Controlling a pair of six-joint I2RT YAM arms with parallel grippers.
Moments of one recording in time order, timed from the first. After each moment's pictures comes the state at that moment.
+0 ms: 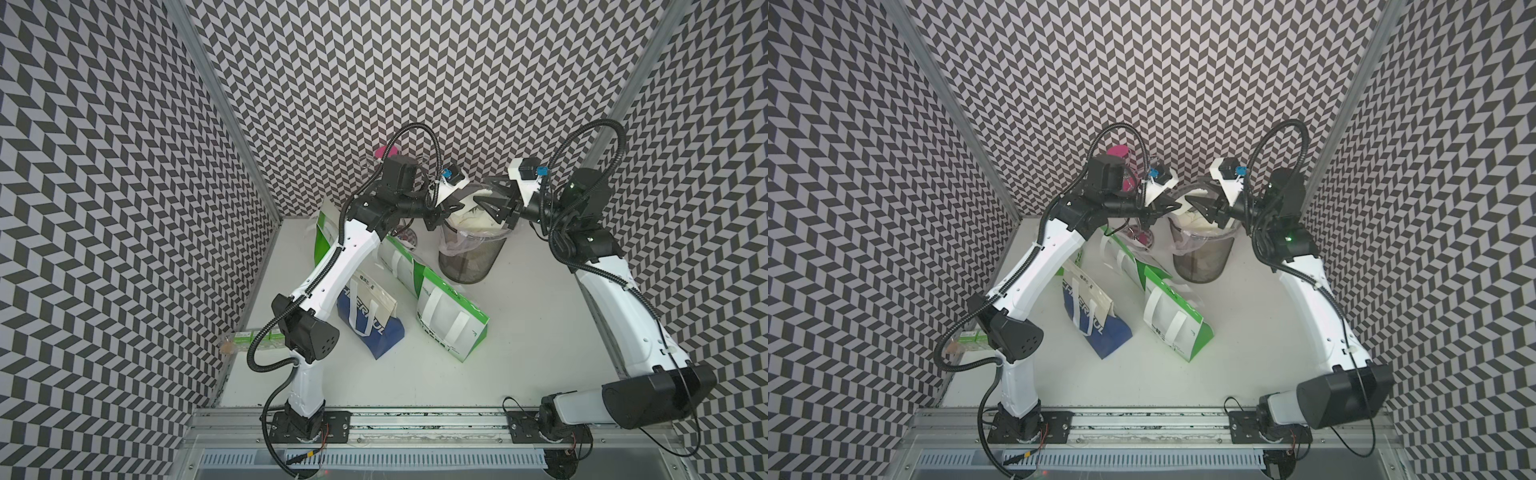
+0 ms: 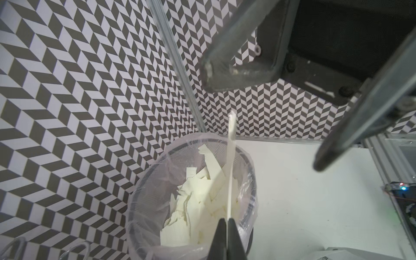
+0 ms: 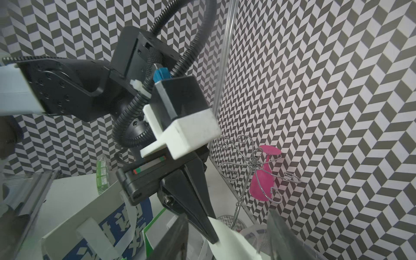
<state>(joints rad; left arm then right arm) -0.61 1.96 2.28 -0.70 0.57 0.47 0.16 1.44 1.60 -0.16 -0.88 -0.27</state>
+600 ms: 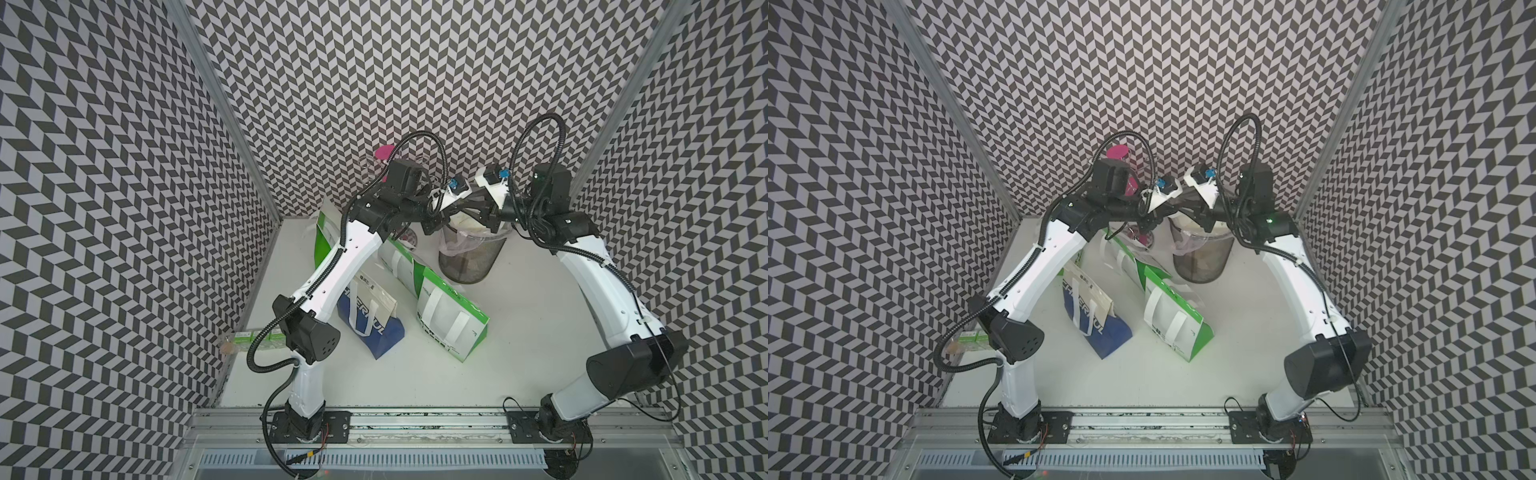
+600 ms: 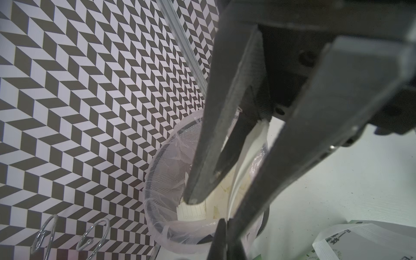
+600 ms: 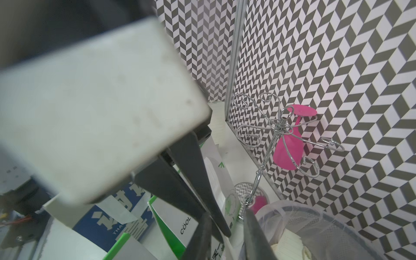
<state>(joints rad) -0.62 1.96 2.29 -0.78 0.46 0.59 0.23 1.59 1.75 -0.47 -0.86 -0.41</state>
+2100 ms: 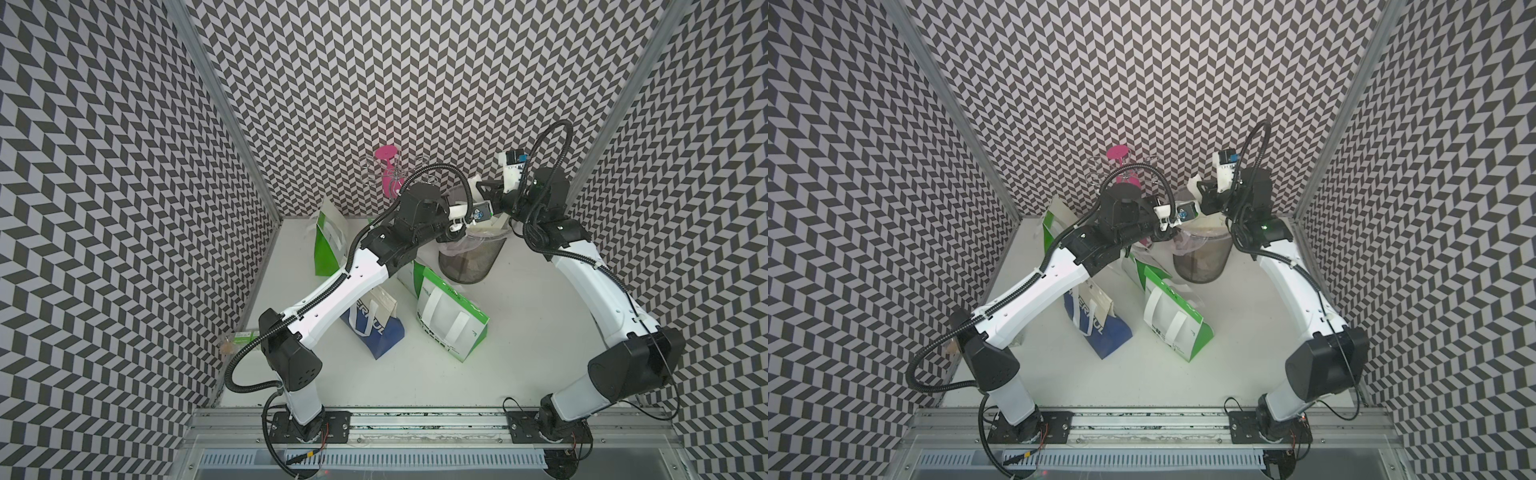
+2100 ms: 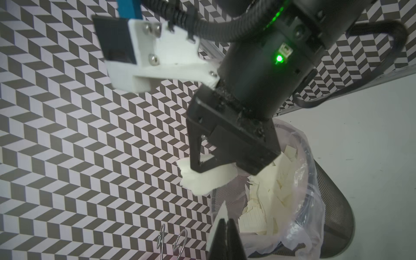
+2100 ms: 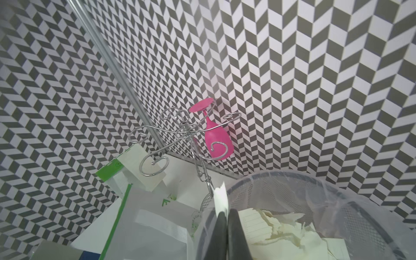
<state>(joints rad) -0.78 1.75 1.90 -0.34 0.04 0.87 0.21 1.57 1.61 -0.19 -0.35 0.17</state>
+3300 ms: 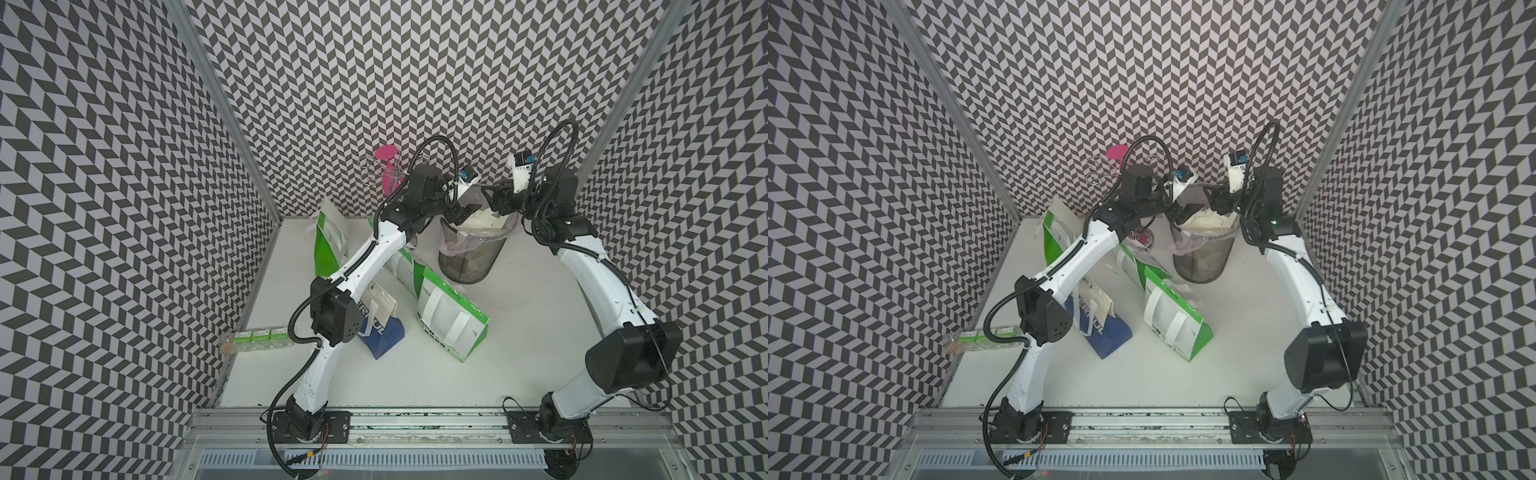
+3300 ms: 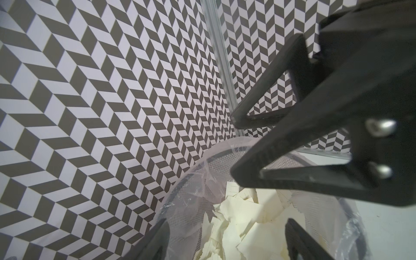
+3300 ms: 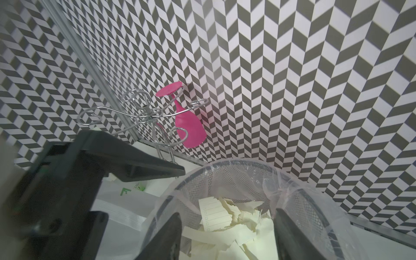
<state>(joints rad) -0.63 2.21 2.39 -0.36 0.39 0.36 0.13 1.60 1.64 -0.25 -0.39 0.01</state>
